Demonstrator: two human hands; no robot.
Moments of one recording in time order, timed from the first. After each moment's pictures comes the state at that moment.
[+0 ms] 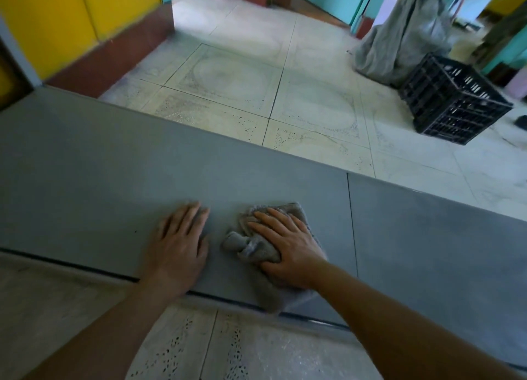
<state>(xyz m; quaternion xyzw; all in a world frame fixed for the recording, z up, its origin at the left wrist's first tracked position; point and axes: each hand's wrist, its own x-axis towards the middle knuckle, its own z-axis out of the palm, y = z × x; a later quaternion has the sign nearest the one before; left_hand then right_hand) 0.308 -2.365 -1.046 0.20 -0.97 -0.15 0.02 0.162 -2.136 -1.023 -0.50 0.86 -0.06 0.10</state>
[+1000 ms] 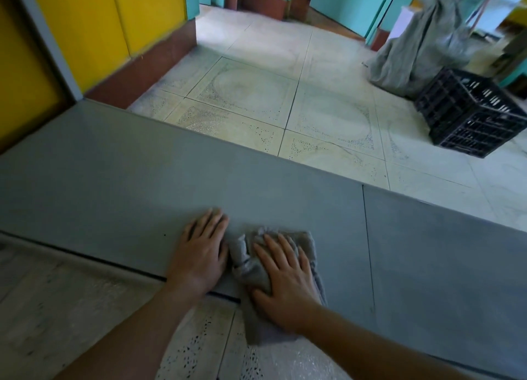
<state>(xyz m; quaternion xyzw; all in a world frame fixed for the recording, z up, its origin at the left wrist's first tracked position) 0.311 -2.368 -1.046 0.17 -0.97 -0.15 0.01 0.245 -2.160 -1.012 -0.40 0.90 -0.04 0.15</state>
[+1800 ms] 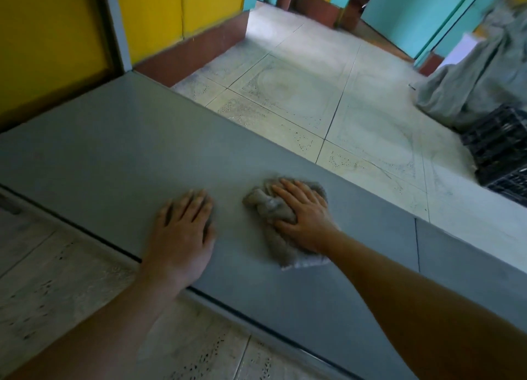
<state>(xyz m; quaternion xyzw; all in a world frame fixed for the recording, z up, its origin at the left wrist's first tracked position) 0.335 -2.451 -1.057 0.30 -0.95 -0.12 0.07 0.107 -2.283 -1.022 -0.50 0.86 -0.02 0.11</state>
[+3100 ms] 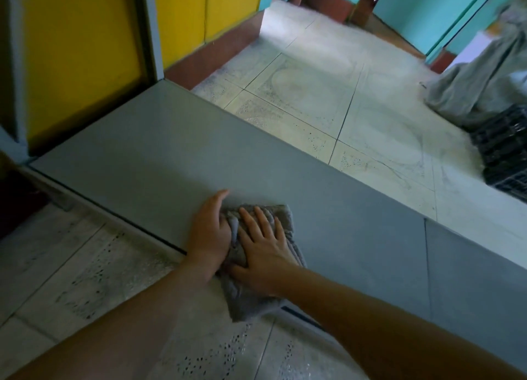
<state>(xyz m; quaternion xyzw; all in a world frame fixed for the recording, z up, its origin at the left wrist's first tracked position) 0.346 -2.461 -1.035 0.38 -0.78 -0.45 0.21 0.267 -2.337 -1.015 -0.54 0.82 0.04 0.17</state>
